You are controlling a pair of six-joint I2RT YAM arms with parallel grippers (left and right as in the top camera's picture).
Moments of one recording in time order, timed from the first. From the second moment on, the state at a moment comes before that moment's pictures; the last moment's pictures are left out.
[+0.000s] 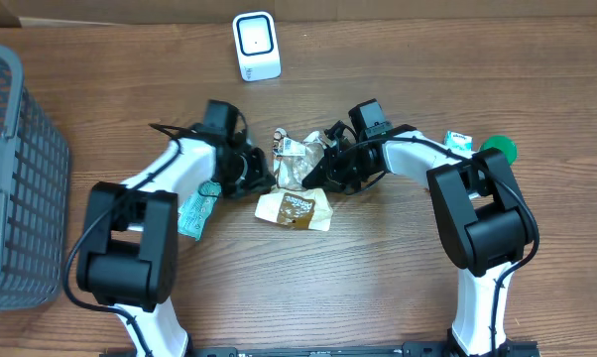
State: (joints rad) left arm -0.19 1.94 1.18 -0.62 0.49 -0.51; right arm 0.35 2.14 1.27 -0.44 -0.83 0.44
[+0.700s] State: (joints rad) left arm 0.12 1.73 1.58 -1.08 0.23 -0.23; right arm 0.33 1.88 1.27 -0.67 -0.83 0.04
